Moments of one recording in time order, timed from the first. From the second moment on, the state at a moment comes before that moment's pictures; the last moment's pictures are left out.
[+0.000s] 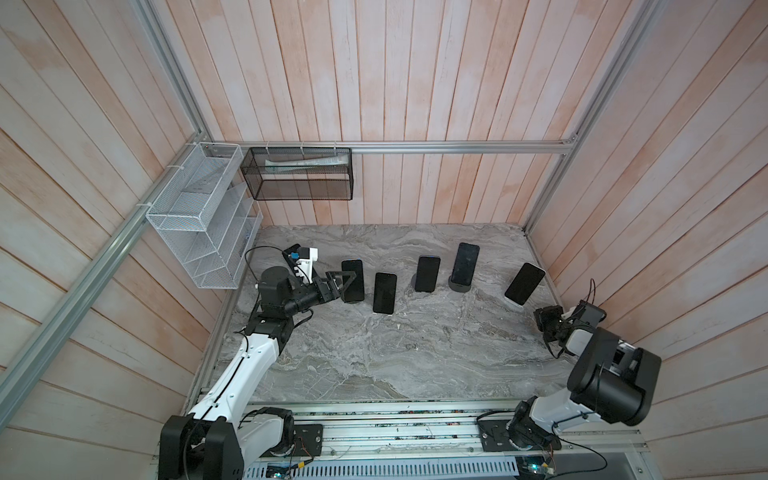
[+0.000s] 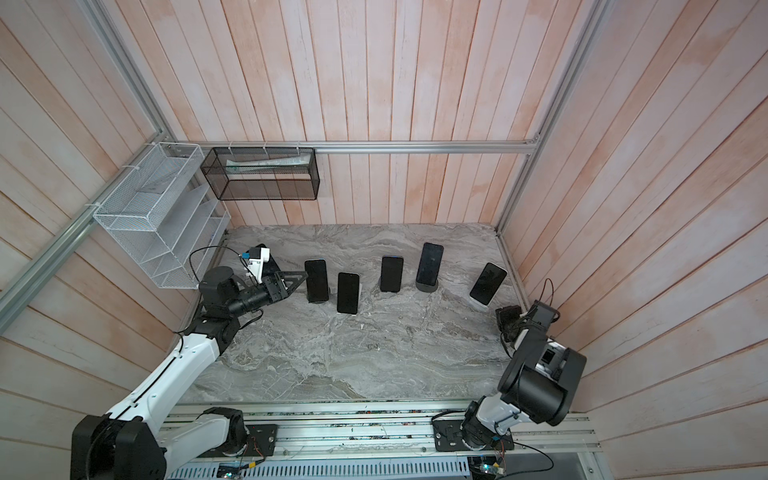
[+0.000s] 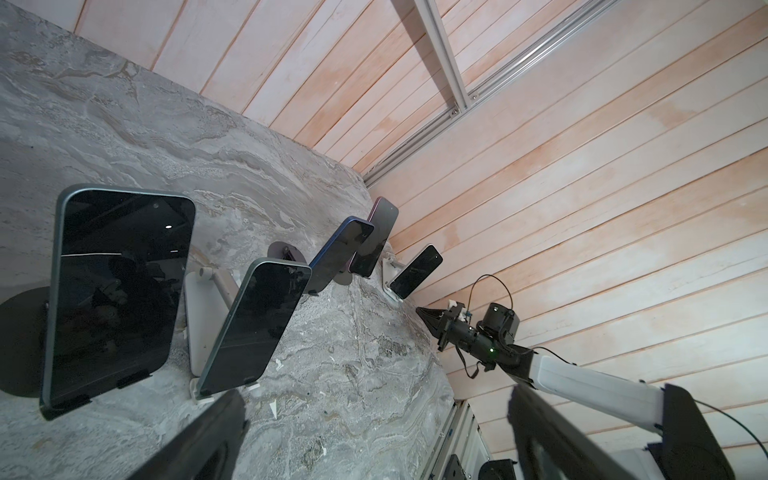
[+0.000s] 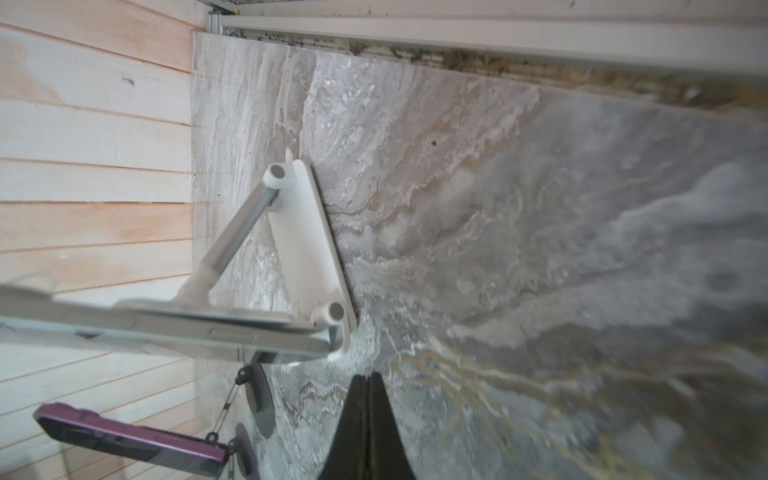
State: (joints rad) left arm -0.12 1.11 0.73 0.15 0.80 -0.72; right arm -0.59 1.45 0.58 0.08 -0.43 0.83
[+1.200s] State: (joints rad) left arm -0.13 1.08 0.74 0.08 0.78 -0.67; right arm -0.43 1.50 0.51 0.22 -0.62 0.94
